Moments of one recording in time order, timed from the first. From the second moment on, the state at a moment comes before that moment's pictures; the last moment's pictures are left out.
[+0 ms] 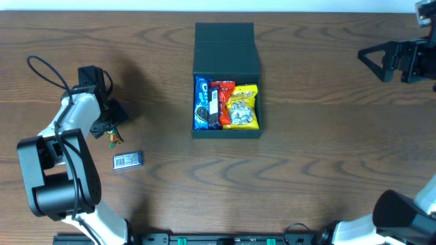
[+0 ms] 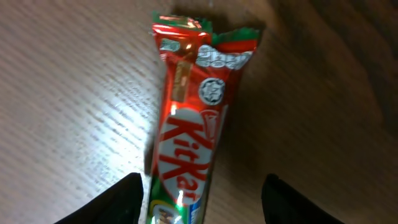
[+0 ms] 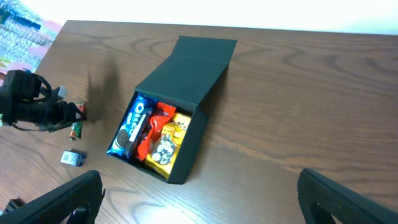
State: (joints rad) left arm 0.19 1.86 1.12 -0.65 -0.06 -0.43; right arm -0.42 1.70 2.20 -1.56 -0.77 -0.41
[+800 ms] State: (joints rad) left arm 0.19 1.88 1.12 -0.61 -0.06 -0.41; right arm -0.42 1.70 2.20 -1.56 -0.77 -0.38
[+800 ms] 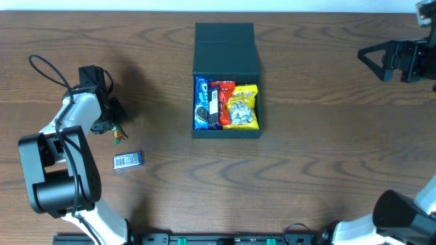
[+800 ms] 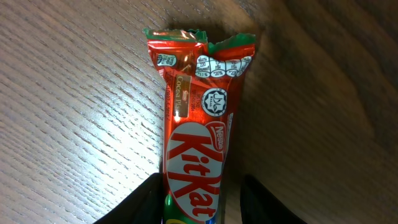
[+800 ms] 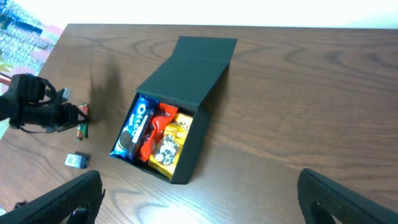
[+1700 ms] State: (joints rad) left arm 0.18 1.92 1.25 -0.77 -0.06 -0.41; right arm -0.42 1.70 2.20 -1.53 -0.77 -0.36
